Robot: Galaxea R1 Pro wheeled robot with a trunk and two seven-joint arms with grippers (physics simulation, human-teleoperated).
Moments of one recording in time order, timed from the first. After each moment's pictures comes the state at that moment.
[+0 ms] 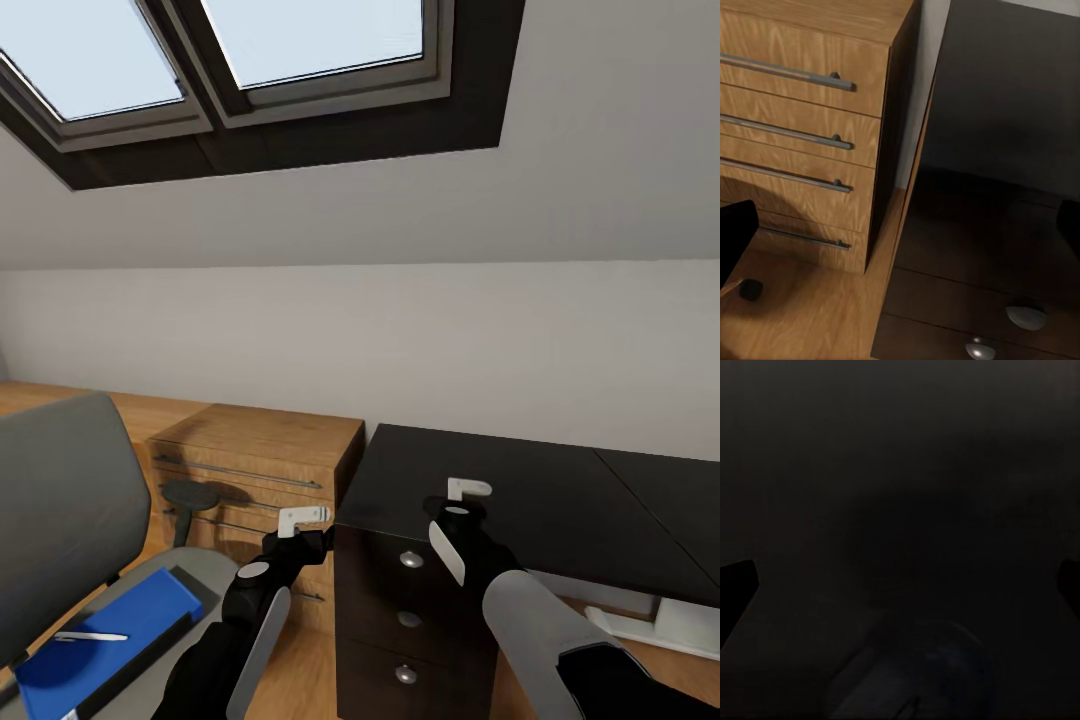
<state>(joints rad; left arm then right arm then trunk) -0.31 -0.15 -0.24 -1.35 0.19 0.56 0.26 -0.82 0.14 0.13 -0.42 -0.18 0.21 -0.47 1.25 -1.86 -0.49</state>
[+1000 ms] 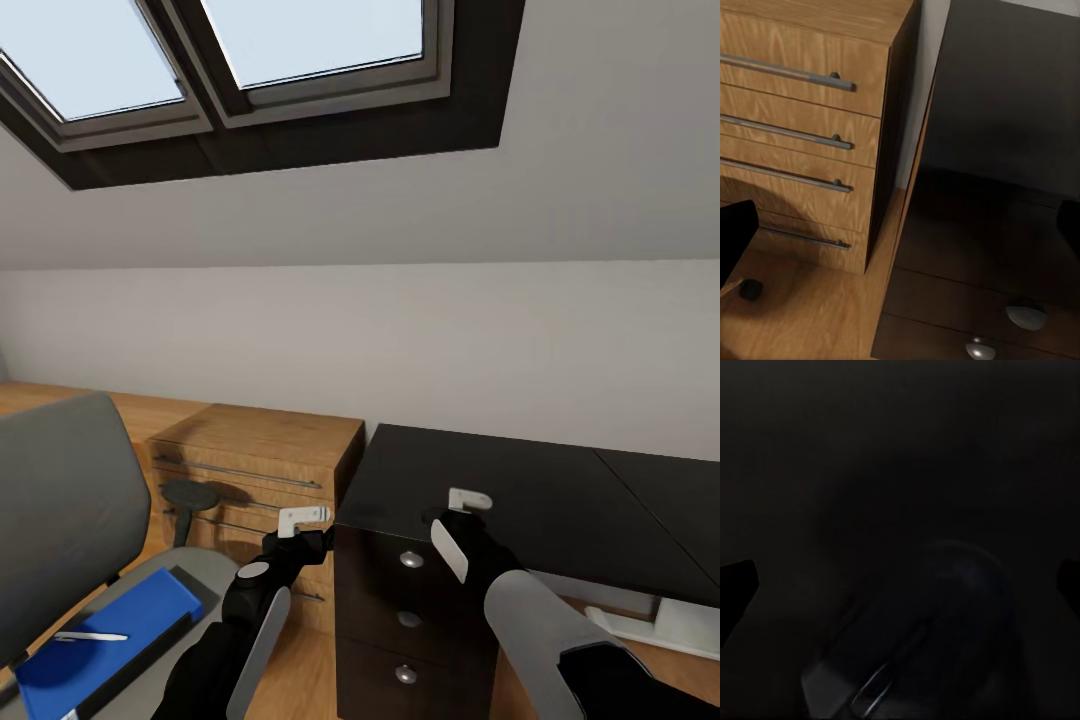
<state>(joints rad) -0.31 -0.15 -0.24 -1.35 0.19 0.56 0.26 -0.82 0.13 0.12 -0.40 -0.30 0.30 -0.47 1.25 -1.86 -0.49</state>
